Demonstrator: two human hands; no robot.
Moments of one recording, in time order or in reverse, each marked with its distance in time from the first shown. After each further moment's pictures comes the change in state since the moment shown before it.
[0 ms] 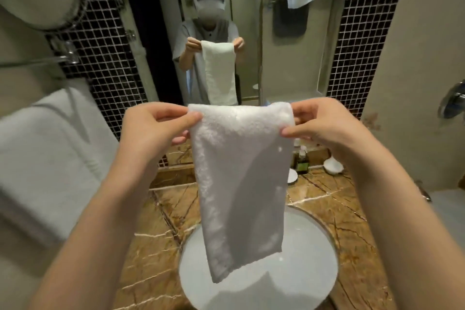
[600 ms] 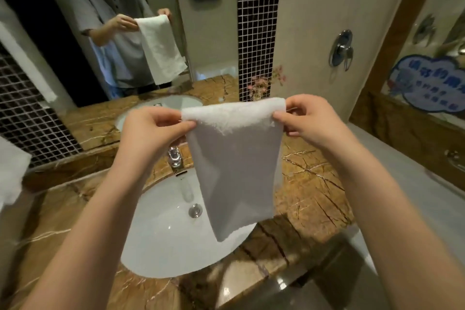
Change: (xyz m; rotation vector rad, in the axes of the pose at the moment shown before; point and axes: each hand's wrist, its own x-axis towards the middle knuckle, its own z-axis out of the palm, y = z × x) left_hand -0.081 -0.028 0.112 0.009 -0.384 -0.040; right_hand -0.128 0.078 -0.071 -0.174 0.334 0.124
